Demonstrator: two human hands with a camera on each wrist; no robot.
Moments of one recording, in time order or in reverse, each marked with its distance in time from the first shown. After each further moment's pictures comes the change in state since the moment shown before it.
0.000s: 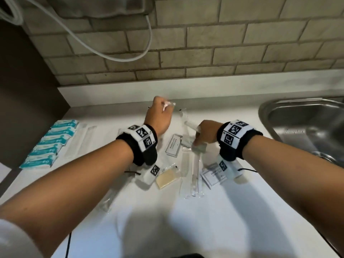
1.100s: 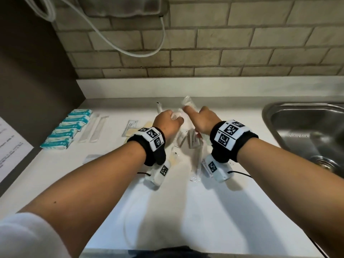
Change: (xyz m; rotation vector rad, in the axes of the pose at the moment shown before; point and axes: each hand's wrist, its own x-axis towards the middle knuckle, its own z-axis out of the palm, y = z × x) left_hand -0.046 -0.007 0.002 0.045 -0.120 -0.197; right_hand -0.051 -0.040 0.007 0.560 0.358 0.006
